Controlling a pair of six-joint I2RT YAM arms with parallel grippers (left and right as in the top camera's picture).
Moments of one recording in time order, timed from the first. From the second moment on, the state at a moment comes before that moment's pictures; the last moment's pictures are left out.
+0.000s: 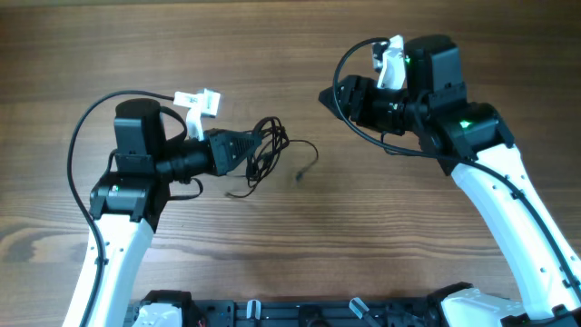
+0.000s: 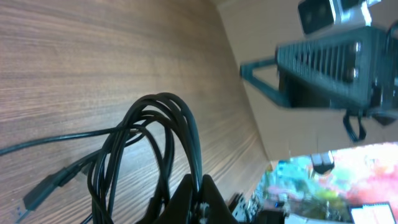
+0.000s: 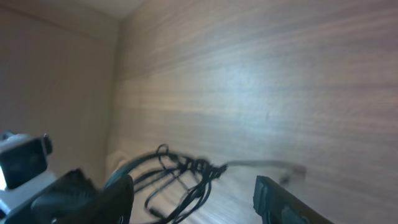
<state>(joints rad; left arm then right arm) -0.07 1.12 0.88 -0.42 0.93 -0.45 0.34 1.41 1.32 -0.66 -0.54 0.65</state>
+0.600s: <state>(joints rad) -0.07 1.12 0.88 -0.28 0.77 -0.88 0.57 1.61 1.32 -0.40 -0.64 0.83</state>
